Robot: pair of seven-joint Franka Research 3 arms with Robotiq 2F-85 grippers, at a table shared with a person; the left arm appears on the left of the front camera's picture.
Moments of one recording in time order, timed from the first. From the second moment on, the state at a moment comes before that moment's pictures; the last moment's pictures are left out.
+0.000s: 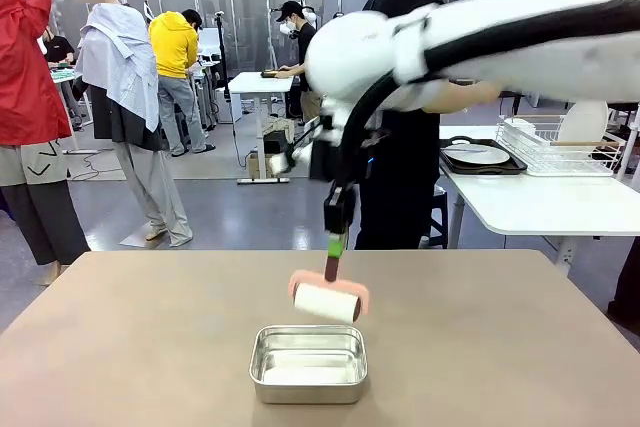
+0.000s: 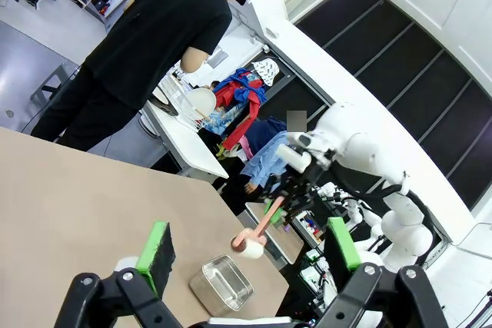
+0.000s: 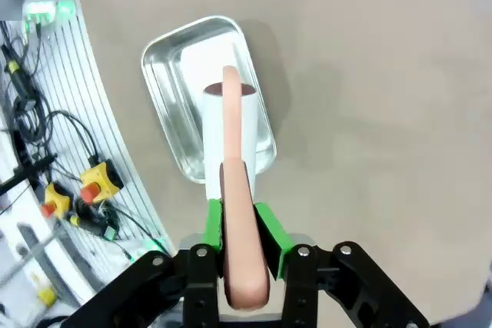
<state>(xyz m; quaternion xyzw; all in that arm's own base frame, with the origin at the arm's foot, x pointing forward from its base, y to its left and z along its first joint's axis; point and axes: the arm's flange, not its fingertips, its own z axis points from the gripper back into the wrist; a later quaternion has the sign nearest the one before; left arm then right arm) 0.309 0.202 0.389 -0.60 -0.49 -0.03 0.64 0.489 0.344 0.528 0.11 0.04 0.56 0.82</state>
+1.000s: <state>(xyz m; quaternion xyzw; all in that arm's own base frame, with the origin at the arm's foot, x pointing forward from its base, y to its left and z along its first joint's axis) 0.309 0.202 0.389 -0.60 -0.49 -0.03 0.64 0.443 0.144 0.474 0.31 -0.09 0.12 0.94</state>
